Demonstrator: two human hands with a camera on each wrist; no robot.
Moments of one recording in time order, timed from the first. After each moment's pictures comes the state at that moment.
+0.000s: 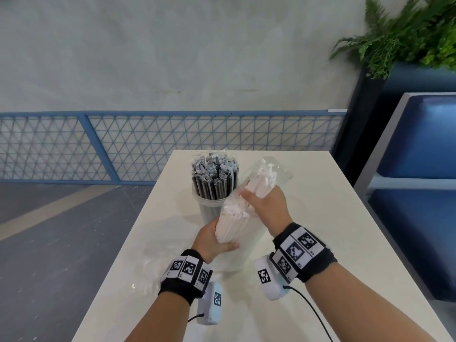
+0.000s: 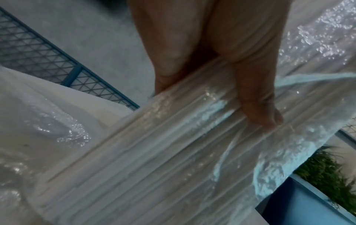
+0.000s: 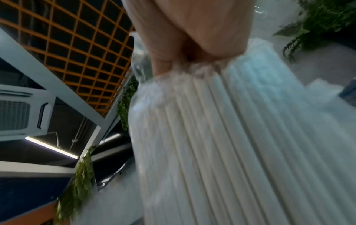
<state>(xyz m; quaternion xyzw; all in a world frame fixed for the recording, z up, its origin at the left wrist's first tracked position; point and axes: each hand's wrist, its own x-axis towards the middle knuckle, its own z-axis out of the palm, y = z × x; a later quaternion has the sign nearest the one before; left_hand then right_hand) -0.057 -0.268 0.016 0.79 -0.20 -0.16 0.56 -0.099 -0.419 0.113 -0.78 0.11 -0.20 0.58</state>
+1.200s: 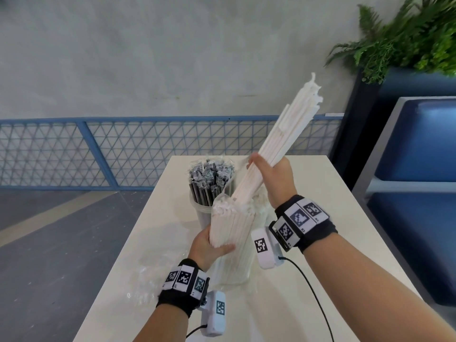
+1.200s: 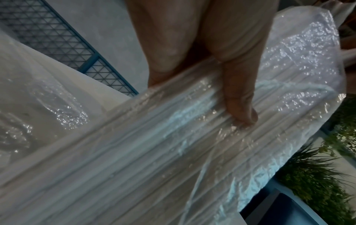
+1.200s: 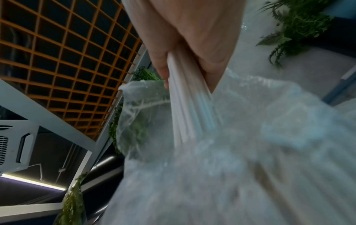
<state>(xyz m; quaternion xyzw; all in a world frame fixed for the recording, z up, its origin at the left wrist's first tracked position) -0.055 -0.269 0.007 0.76 -0.12 -0.13 0.63 -0.063 -0.443 0.155 -0.69 0.10 -0.29 0.65</state>
